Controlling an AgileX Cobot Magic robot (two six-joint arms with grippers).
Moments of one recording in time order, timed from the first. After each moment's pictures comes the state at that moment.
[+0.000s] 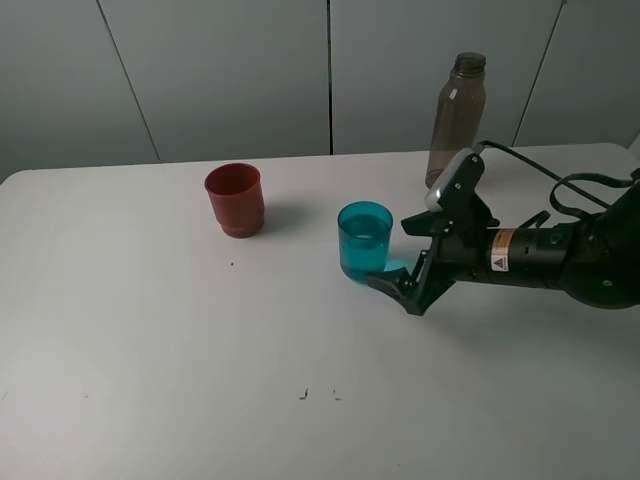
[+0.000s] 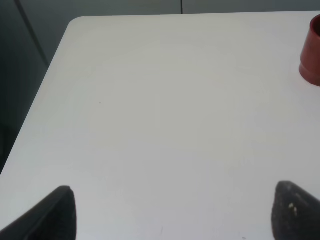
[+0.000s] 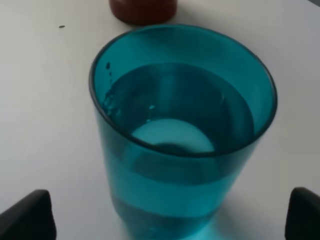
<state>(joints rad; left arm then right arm) 0.03 0.00 -0.51 0.09 1.09 -0.05 0.25 1.99 -0.53 -0.75 -0.88 0.06</state>
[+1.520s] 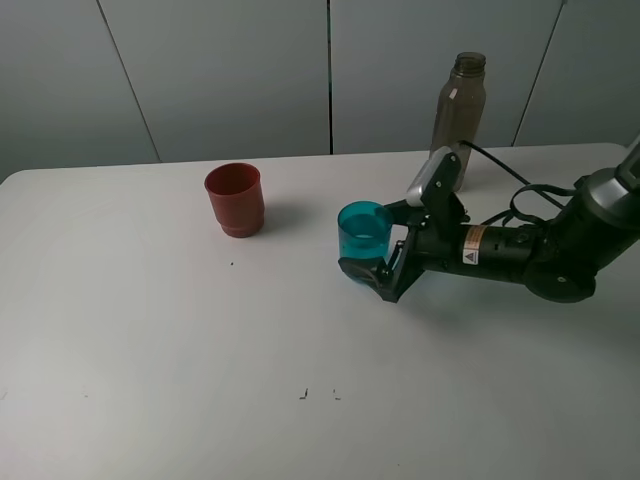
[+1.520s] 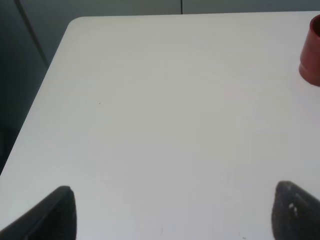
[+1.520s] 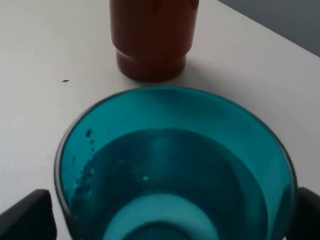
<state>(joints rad) 0.03 0.00 -0.51 0.09 1.09 -0.05 0.26 2.17 -0.67 -0.77 -1.06 0.03</state>
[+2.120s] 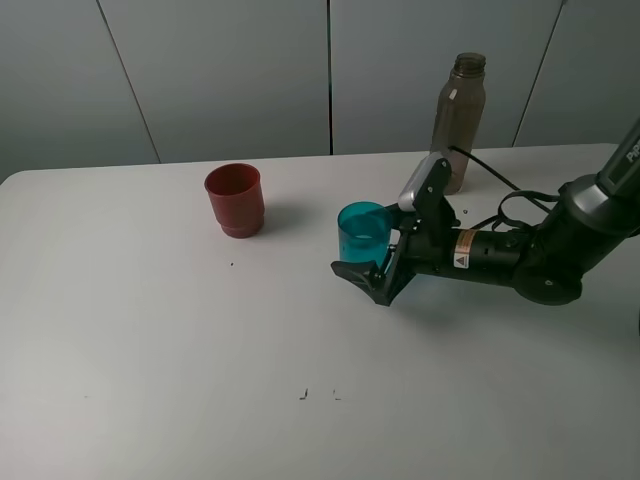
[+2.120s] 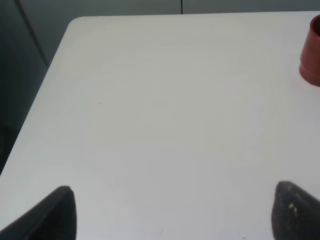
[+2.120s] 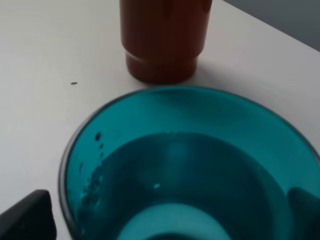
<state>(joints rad) 0.03 0.00 -0.51 0.09 1.09 -0.05 0.28 2.22 -0.71 -0.77 -1.09 0.03</state>
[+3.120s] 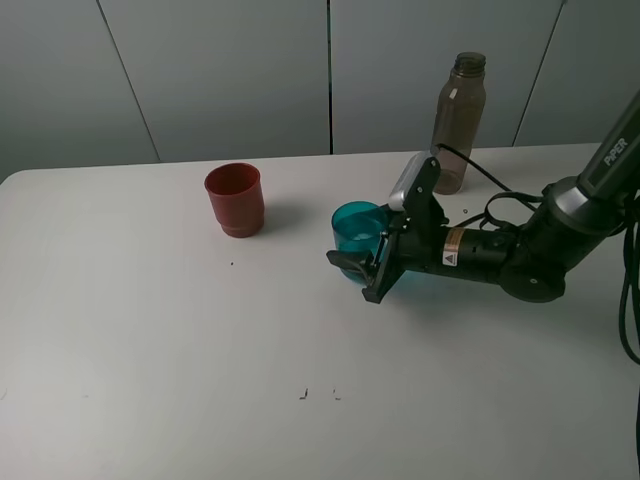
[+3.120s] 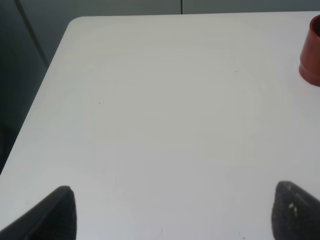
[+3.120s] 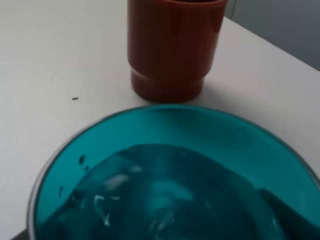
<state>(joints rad) 0.03 0.00 -0.51 0.09 1.09 -0.05 0.30 2.25 -0.75 -0.77 -1.12 0.00</state>
